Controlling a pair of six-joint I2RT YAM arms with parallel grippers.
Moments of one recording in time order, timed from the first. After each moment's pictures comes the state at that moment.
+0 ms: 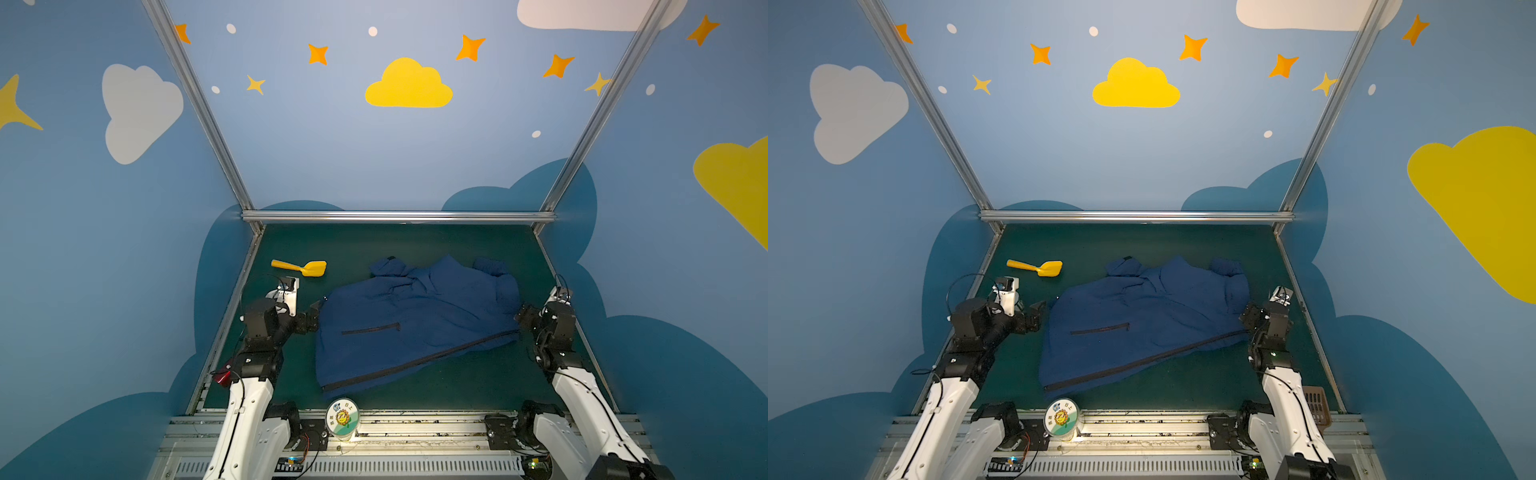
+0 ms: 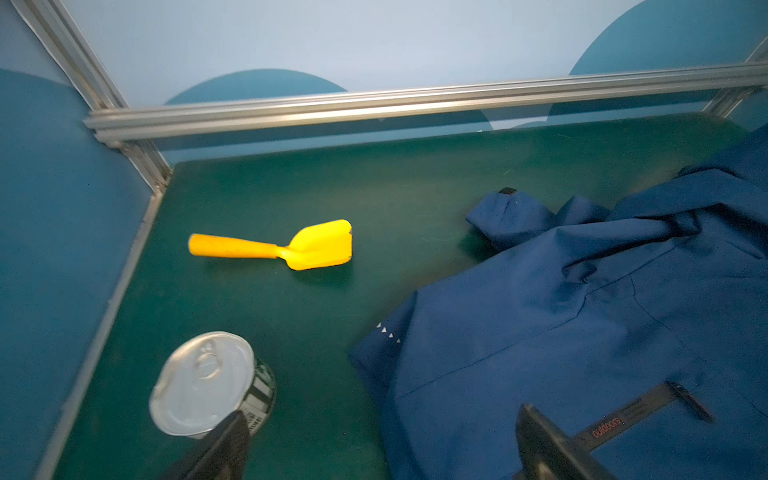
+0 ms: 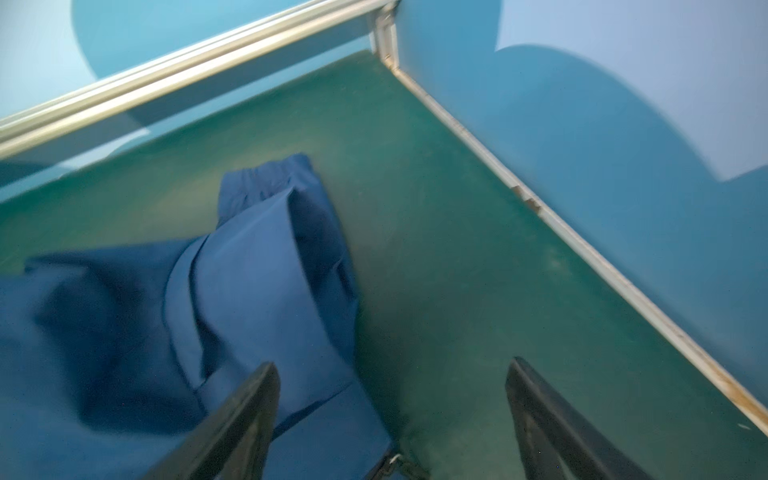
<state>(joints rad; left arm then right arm) 0.08 0.73 0.46 -0.22 0.24 0.06 -0.06 0.86 0.37 -0.02 0.20 0.26</state>
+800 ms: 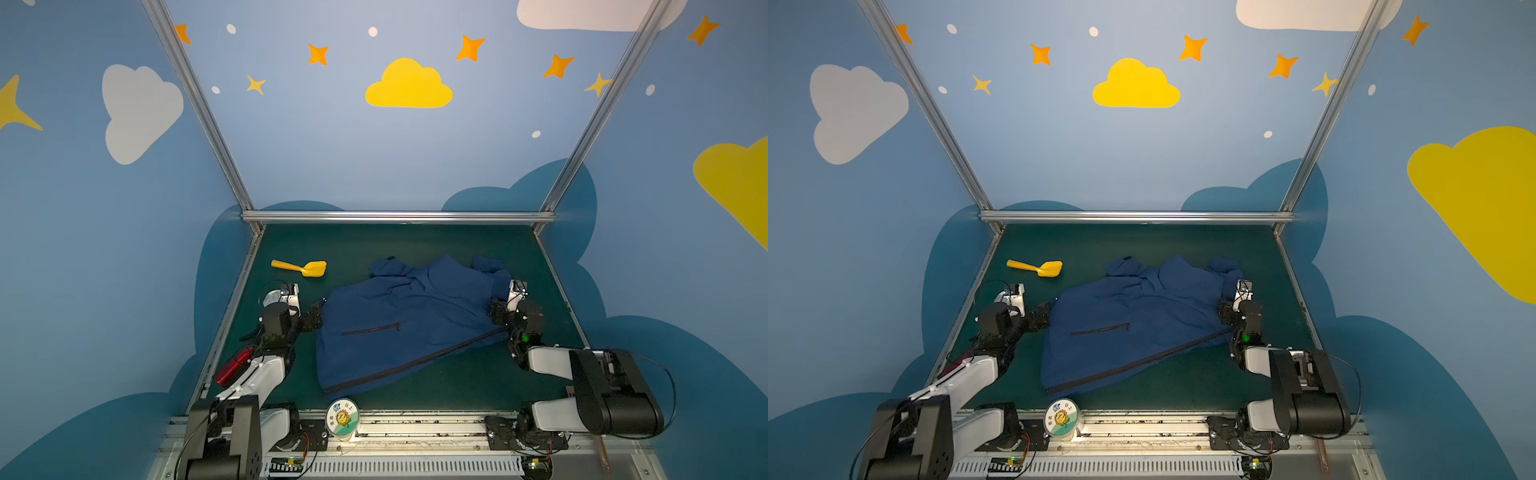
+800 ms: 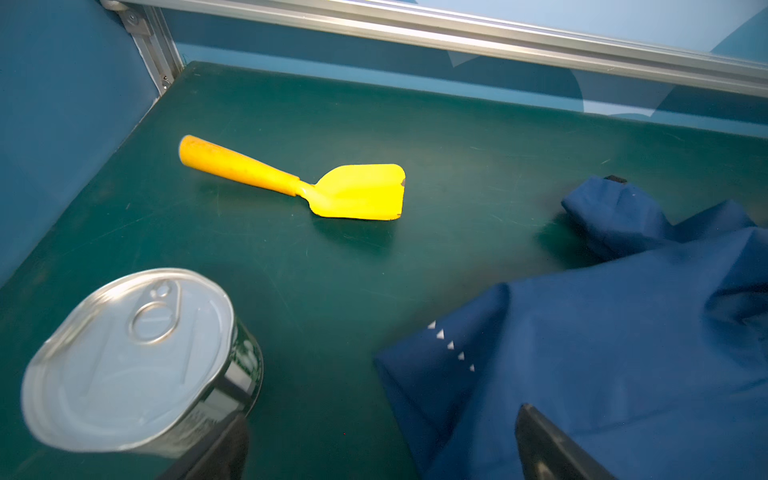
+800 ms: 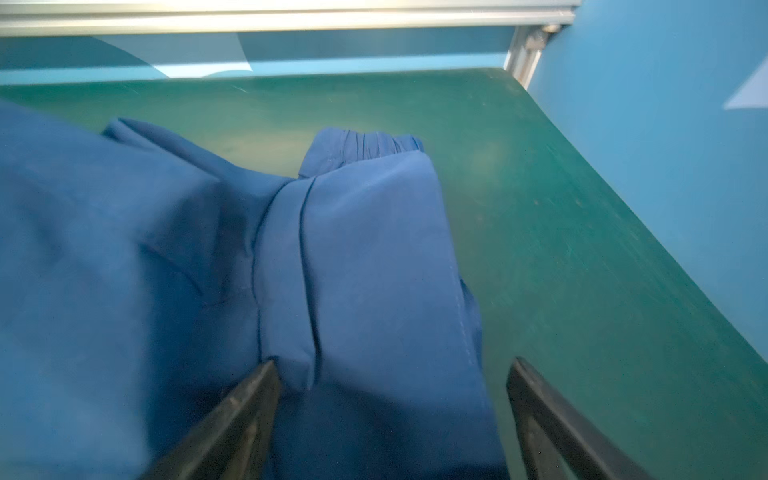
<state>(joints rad) 0.08 1.19 0.29 0.40 0.12 -0.08 0.08 1.45 0.28 0.79 0.14 0.01</state>
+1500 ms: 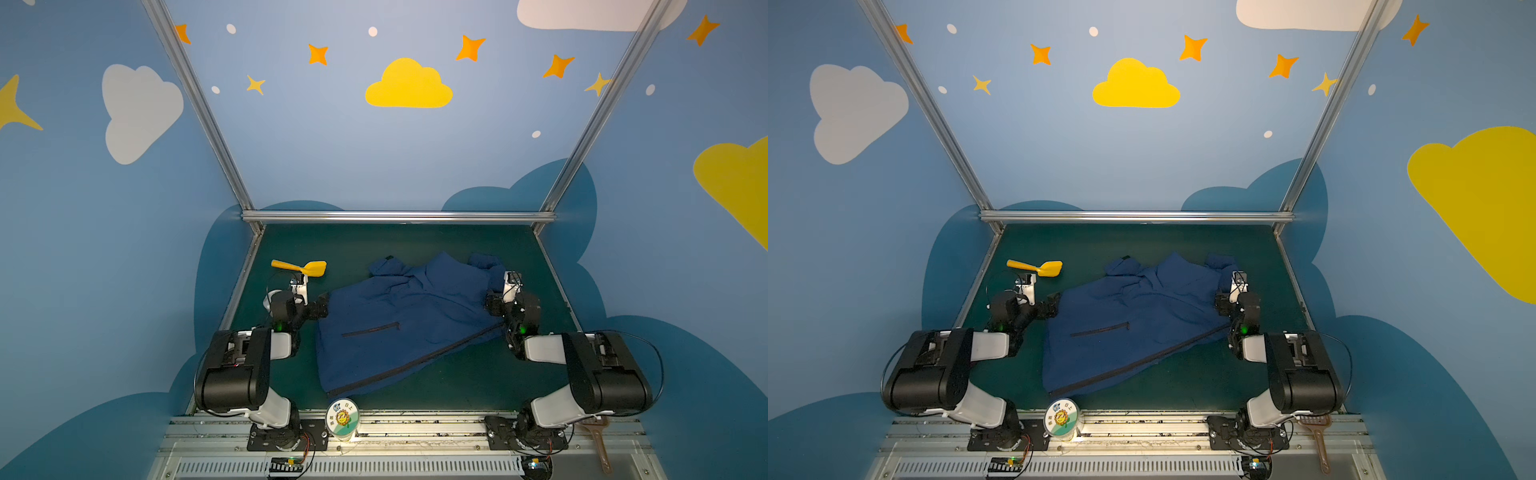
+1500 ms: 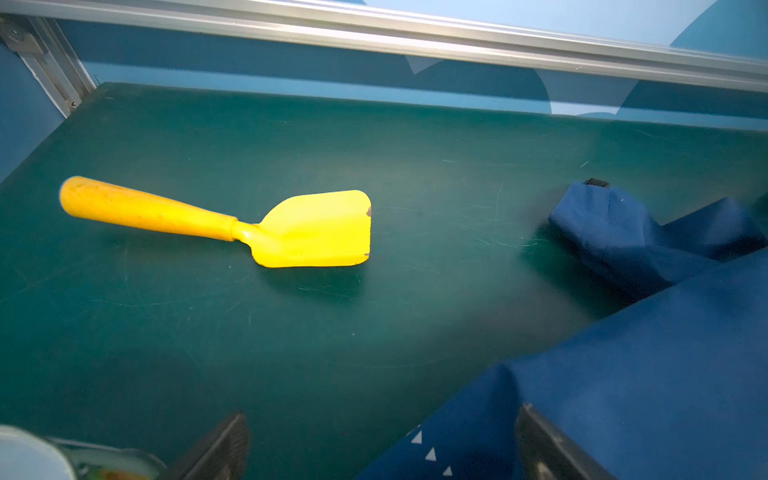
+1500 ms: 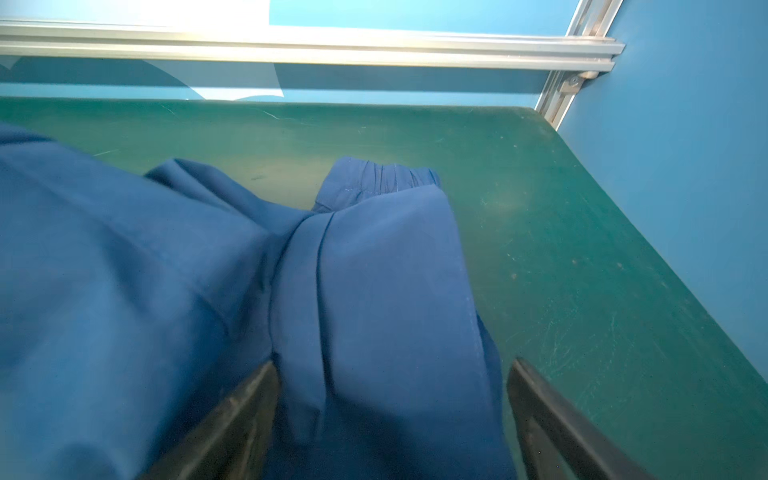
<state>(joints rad) 0.08 1.55 0.39 0.70 0.23 -0.02 0.07 1.52 0.37 0.80 0.06 -0.03</state>
